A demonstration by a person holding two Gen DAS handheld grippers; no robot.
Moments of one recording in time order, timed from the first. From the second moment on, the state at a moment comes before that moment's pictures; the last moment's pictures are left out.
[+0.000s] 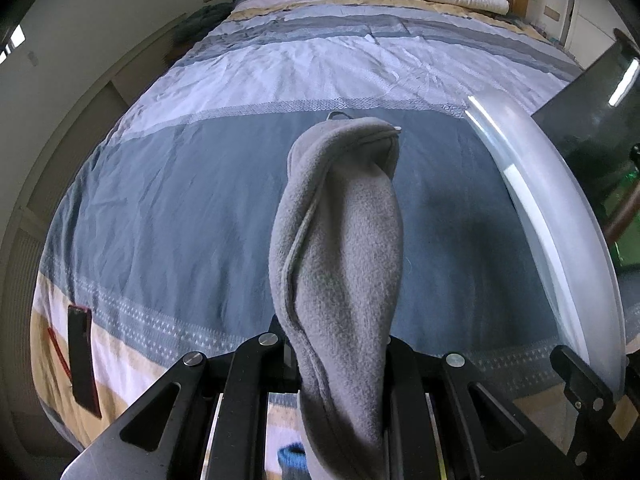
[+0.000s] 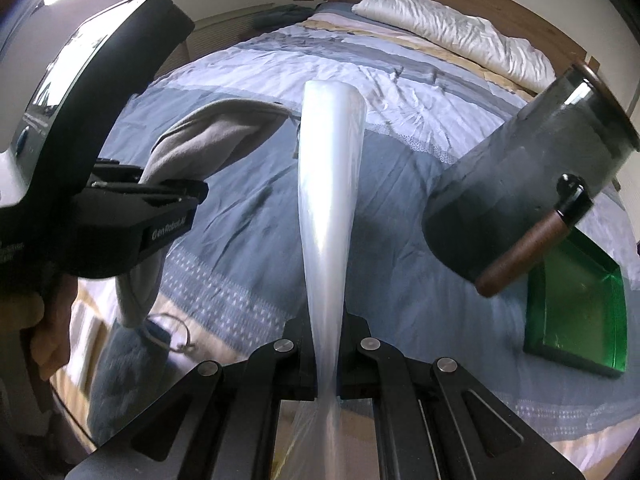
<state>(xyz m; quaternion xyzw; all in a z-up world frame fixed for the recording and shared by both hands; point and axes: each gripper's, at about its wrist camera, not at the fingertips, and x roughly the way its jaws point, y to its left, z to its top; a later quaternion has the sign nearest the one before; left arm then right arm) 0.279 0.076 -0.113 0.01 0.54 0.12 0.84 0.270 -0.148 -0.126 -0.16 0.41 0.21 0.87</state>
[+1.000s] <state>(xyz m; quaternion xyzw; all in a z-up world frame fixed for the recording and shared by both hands) 0.187 -0.014 -0.046 0.04 0.54 0.01 0.84 0.132 -0.264 -0.082 -0.18 0.47 0.20 0.84</state>
